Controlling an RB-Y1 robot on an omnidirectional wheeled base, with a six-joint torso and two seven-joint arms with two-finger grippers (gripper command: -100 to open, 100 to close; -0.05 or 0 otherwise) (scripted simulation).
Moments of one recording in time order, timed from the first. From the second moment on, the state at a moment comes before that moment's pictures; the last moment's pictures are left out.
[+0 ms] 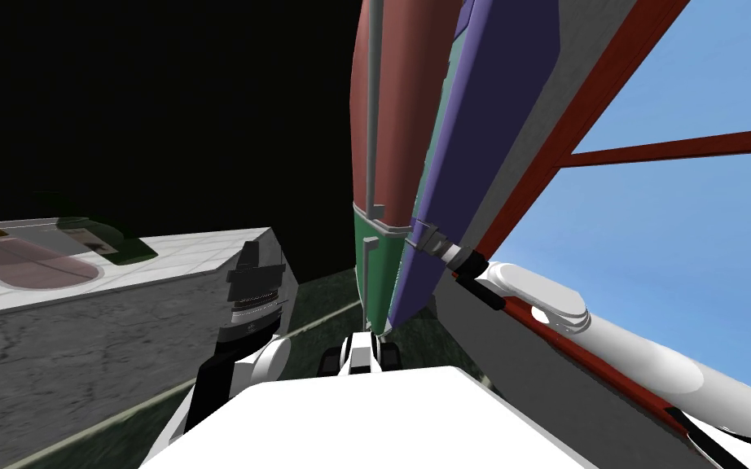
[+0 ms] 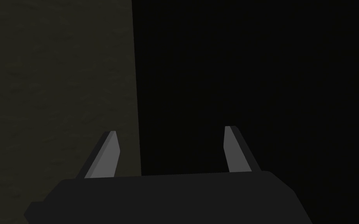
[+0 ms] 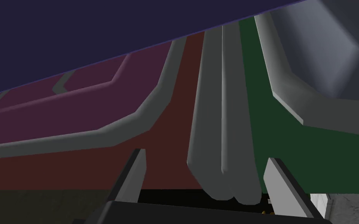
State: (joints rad) left arm 0.53 -0.01 -0.03 -2.28 0.06 -0.64 -0.16; right arm 0.08 -1.31 0.02 -2.32 0.80 0.08 0.72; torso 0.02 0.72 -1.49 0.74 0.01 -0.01
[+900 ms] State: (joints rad) left arm 0.53 -0.01 -0.03 -2.28 0.06 -0.64 -0.16; right arm 0.06 -1.42 0.02 -2.32 0.90 0.11 0.81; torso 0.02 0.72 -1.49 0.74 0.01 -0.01
